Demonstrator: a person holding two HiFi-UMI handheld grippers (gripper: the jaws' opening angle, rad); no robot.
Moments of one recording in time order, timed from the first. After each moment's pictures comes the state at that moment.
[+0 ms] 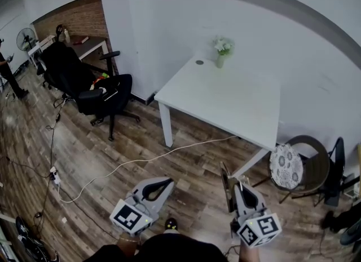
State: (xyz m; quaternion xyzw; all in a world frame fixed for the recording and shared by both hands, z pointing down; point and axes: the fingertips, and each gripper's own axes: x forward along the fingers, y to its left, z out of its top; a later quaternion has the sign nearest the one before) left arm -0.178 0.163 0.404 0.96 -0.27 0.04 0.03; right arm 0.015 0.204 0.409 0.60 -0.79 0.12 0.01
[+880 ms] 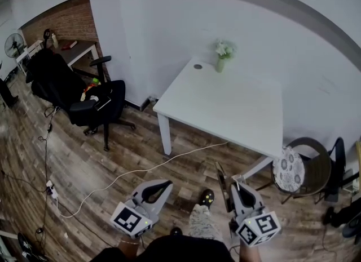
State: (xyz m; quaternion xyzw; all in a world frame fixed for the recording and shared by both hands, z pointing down) left arm -0.213 0.052 0.421 0.97 -0.25 0.03 0.04; right arm -0.028 0.097 0.419 0.61 -0.78 0.13 0.02
